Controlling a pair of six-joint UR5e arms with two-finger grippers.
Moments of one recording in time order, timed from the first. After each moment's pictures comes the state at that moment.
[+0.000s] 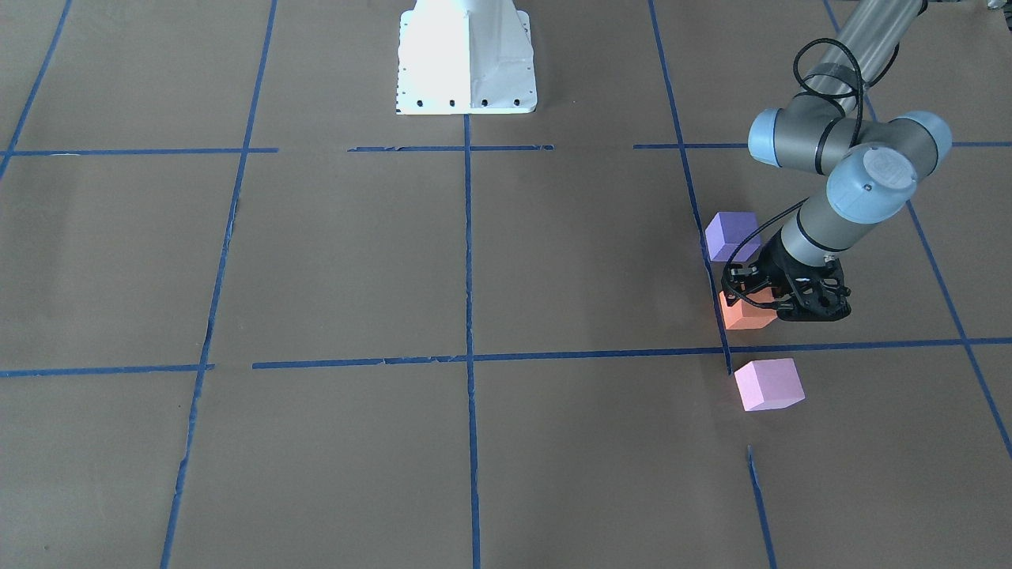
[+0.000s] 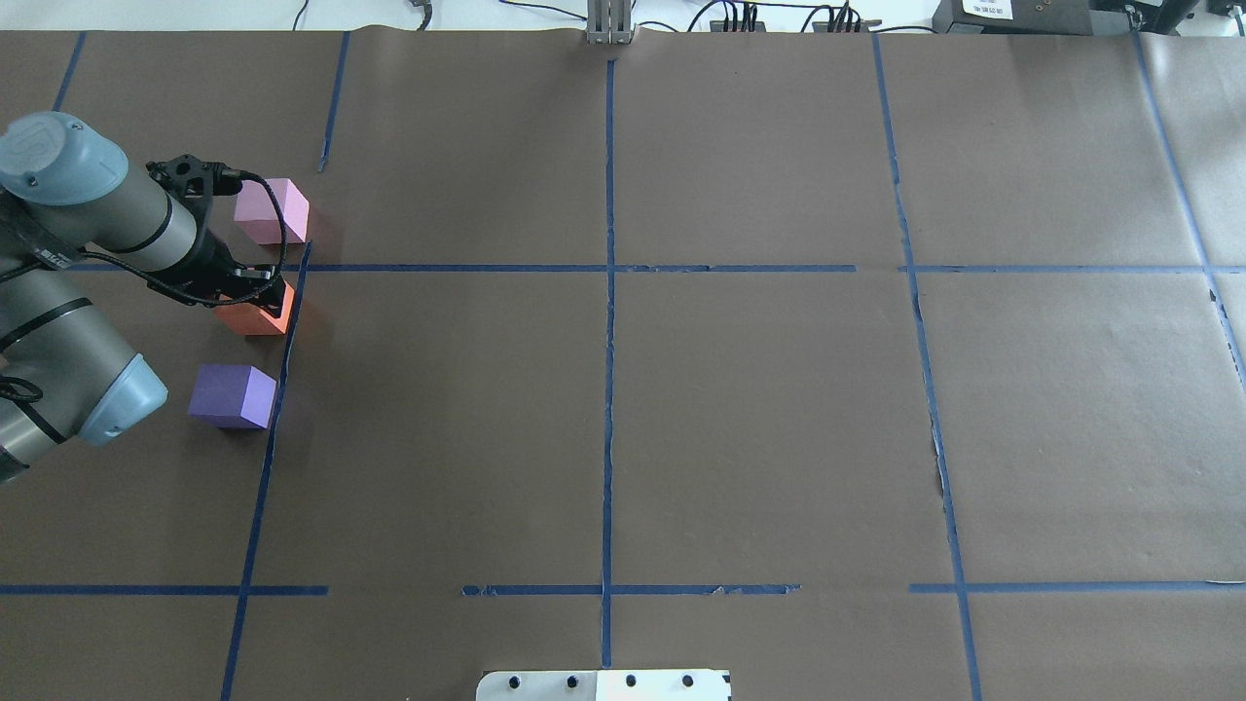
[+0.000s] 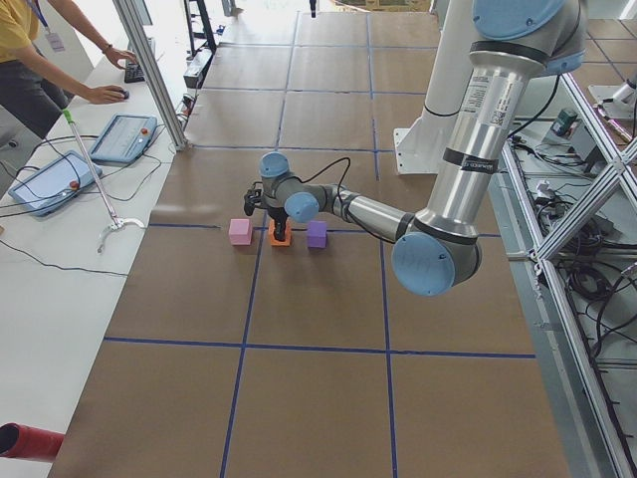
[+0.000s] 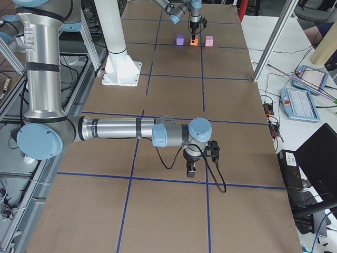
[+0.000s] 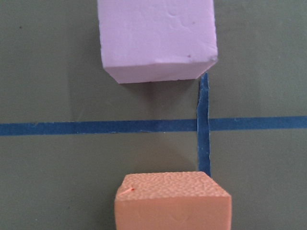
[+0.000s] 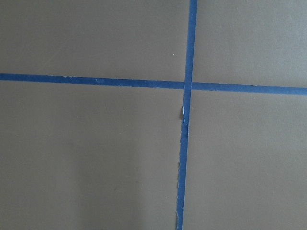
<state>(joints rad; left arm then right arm) -0.88 -1.86 -1.52 -1.97 -2.14 -0.88 1.48 -1.59 1.63 -1.57 2.36 0.05</state>
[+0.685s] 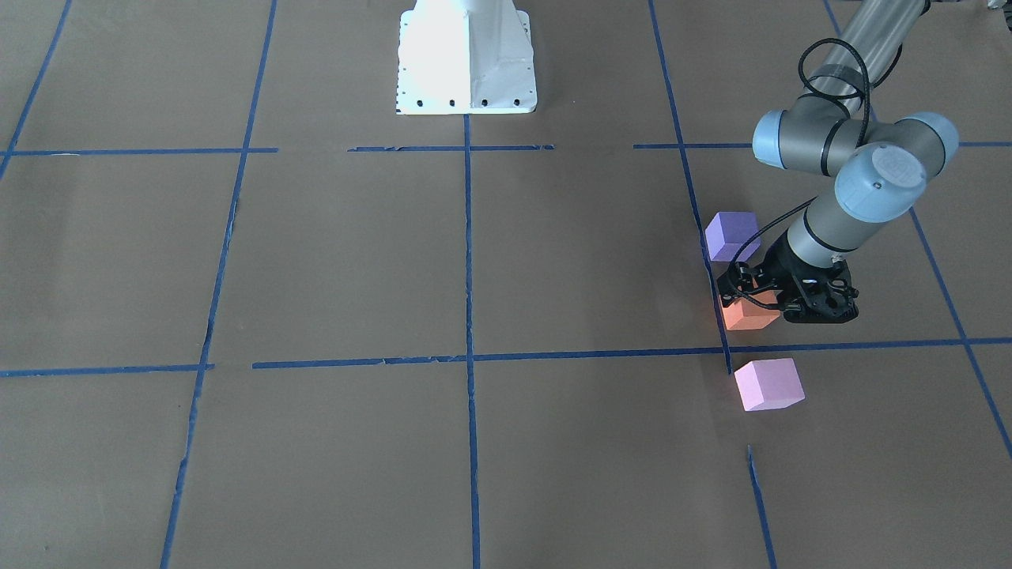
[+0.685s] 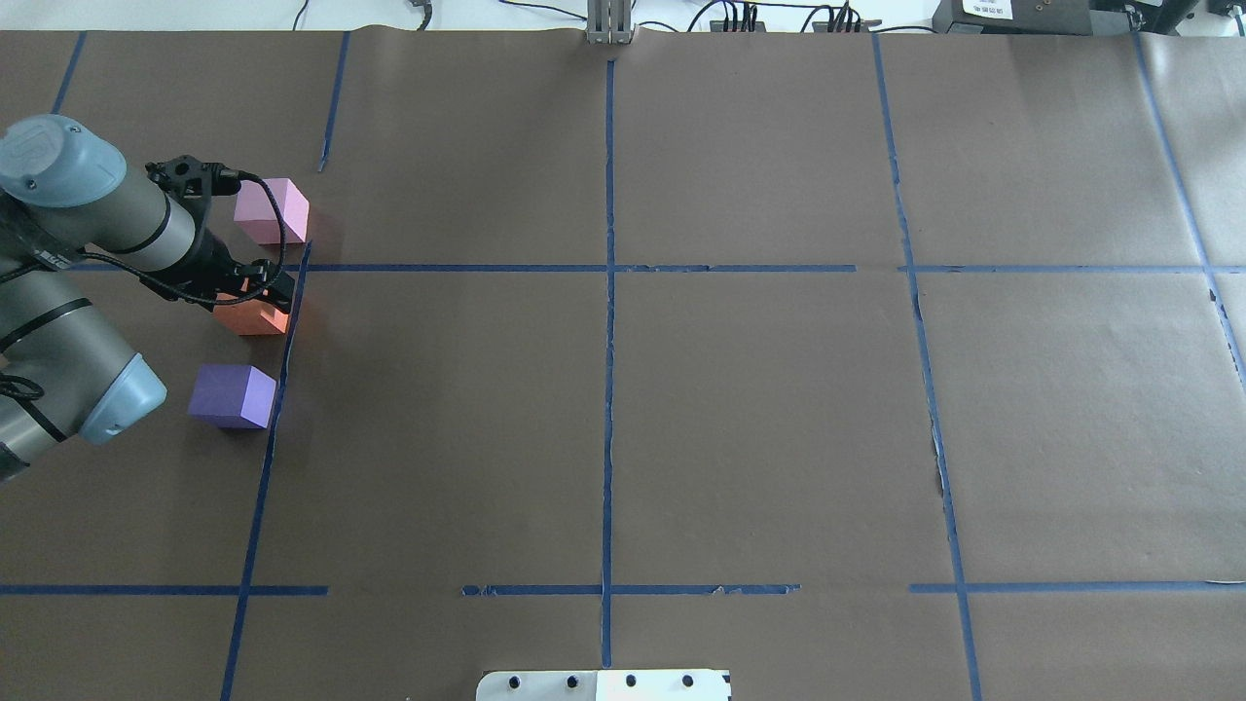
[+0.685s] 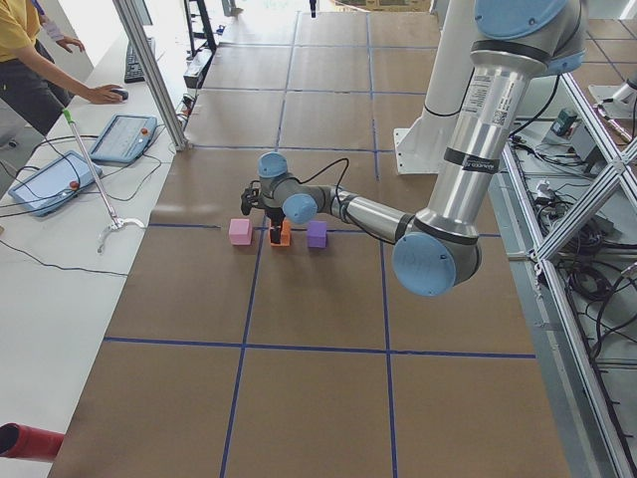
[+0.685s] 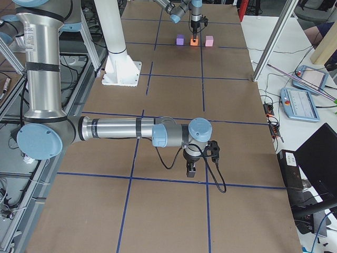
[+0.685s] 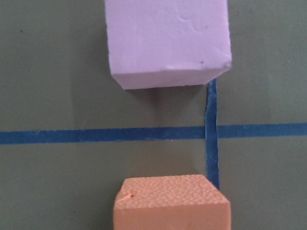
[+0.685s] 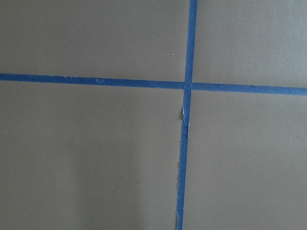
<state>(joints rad) -0.92 -1.86 -1.54 -1.98 -2.14 -0.87 1.48 -1.59 1.63 -1.57 2.36 0.05</state>
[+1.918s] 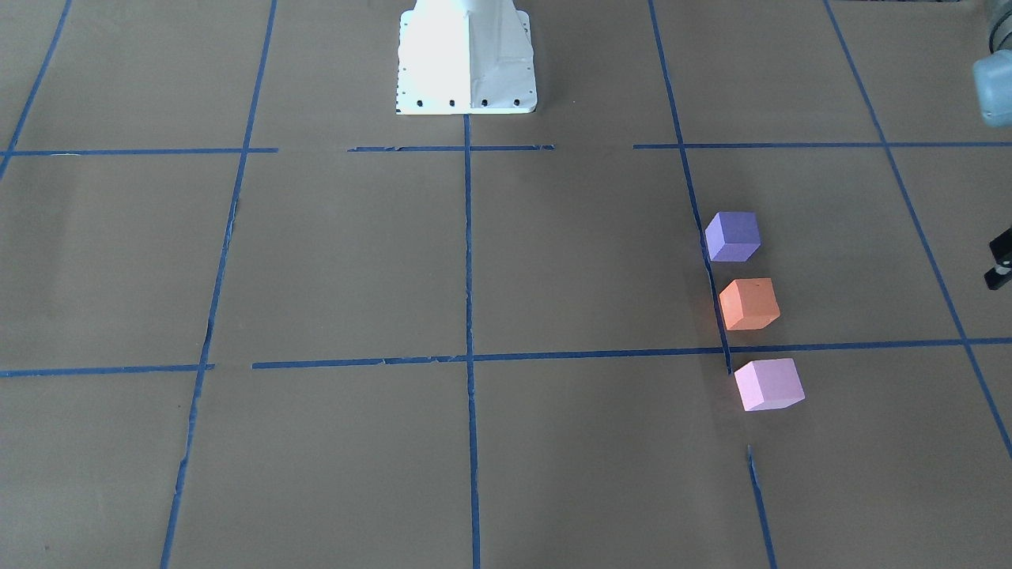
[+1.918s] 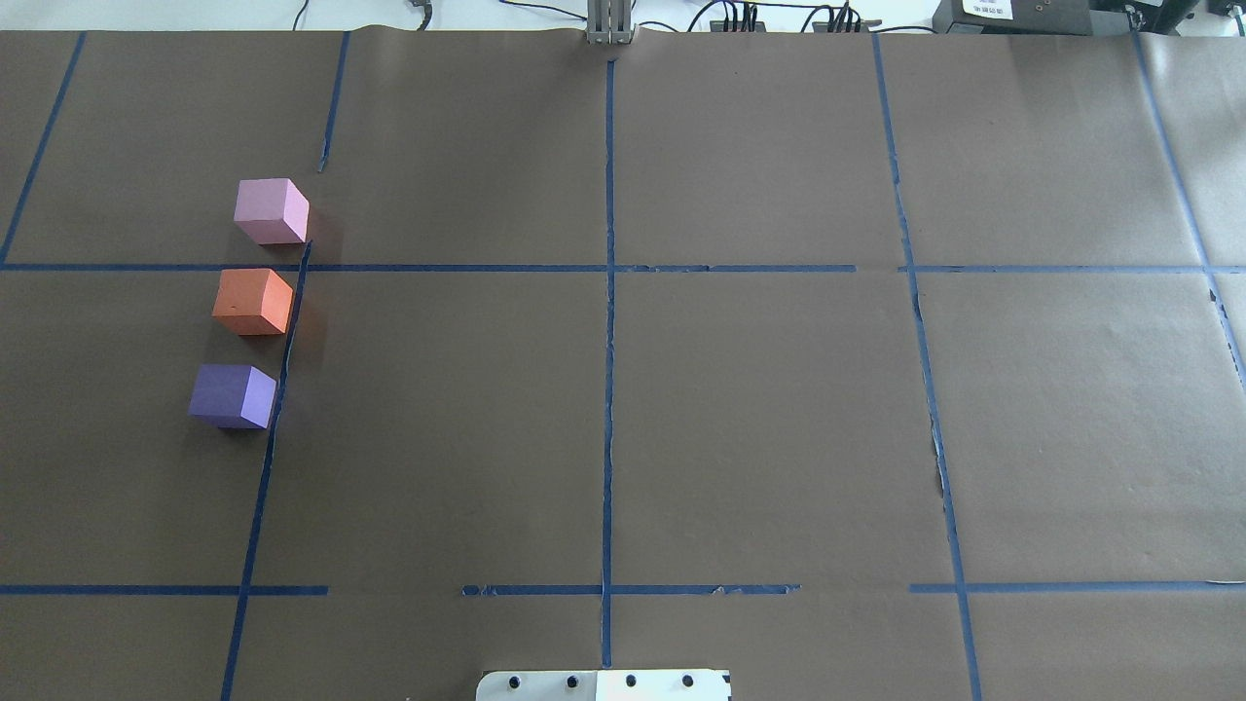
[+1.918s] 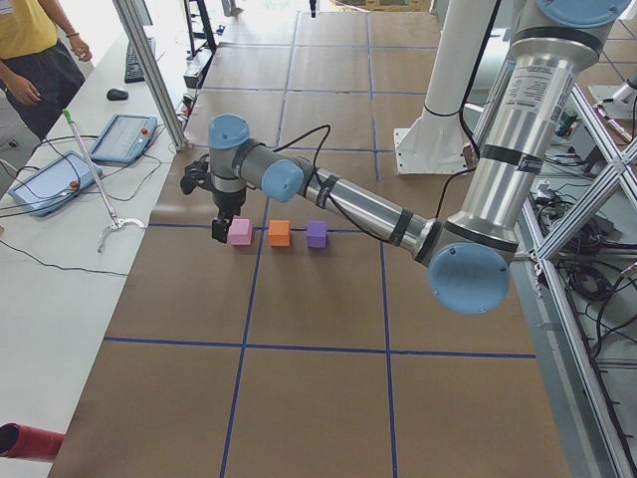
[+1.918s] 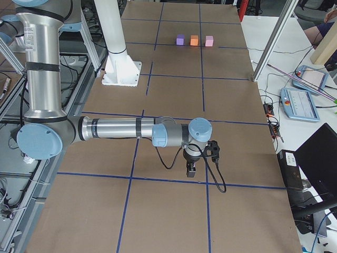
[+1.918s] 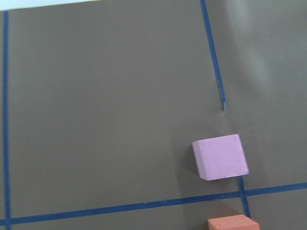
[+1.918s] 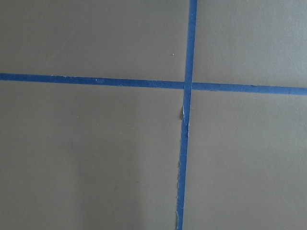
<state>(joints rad) -1.44 -1.83 -1.64 -1.59 -2.29 -0.07 1.48 -1.59 1.63 -1.57 2.36 0.05</state>
